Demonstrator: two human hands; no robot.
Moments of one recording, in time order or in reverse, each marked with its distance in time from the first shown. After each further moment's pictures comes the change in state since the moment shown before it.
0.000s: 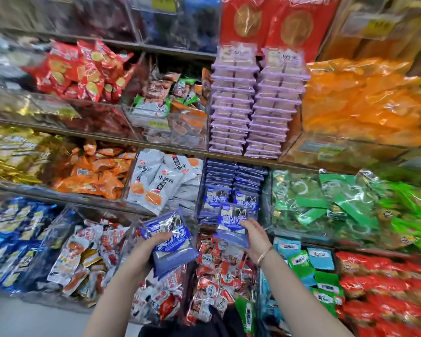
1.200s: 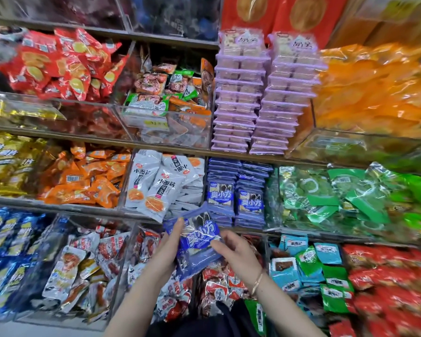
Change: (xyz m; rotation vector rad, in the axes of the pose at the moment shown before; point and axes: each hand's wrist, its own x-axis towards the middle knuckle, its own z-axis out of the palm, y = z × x) left_hand 0.034 -0.002 0.020 0.076 -0.111 -0.040; right_hand -0.065 0.016 0.055 -0.548 -0.271 -0.331
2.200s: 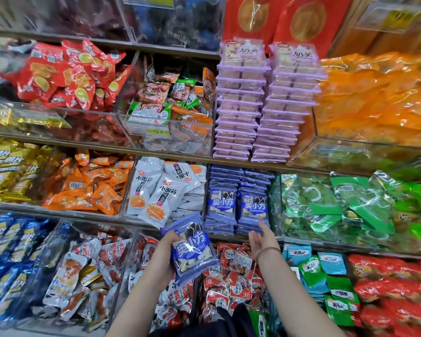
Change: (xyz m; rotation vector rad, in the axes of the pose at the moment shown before) left_hand 0.004 0.008 0.001 -0.100 0.079 -0.097; right_hand 0.066 0.018 -0.055 1.098 0.729 0.503
